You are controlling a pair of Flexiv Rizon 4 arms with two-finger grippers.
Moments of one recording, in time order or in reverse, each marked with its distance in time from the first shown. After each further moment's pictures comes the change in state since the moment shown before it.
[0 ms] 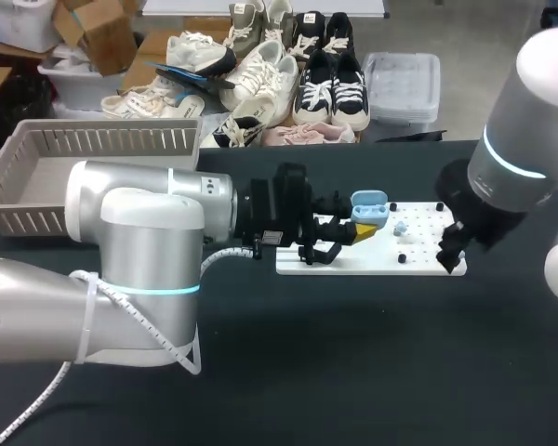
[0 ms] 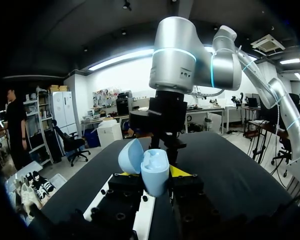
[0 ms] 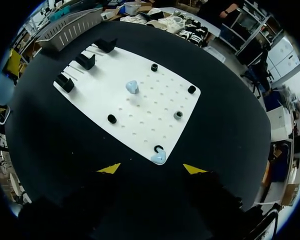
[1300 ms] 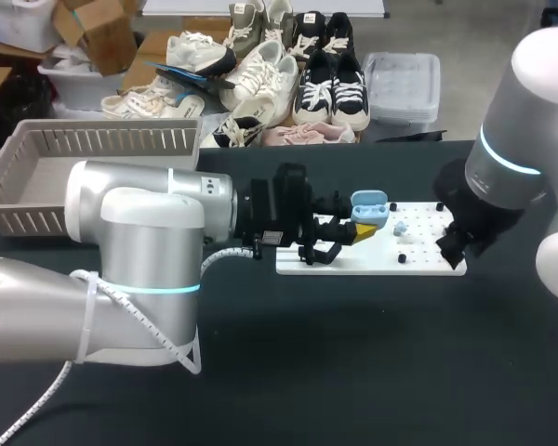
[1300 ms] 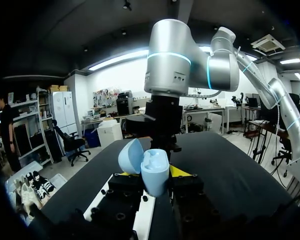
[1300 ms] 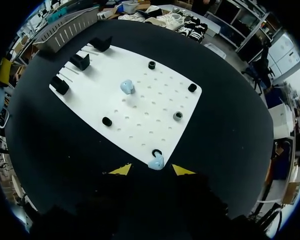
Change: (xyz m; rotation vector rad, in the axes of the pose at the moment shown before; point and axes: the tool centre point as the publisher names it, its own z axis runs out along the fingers) left arm 0.000 0.000 0.000 -0.002 0.001 0.000; right arm -0.004 -0.003 0.009 -0.010 0.021 0.015
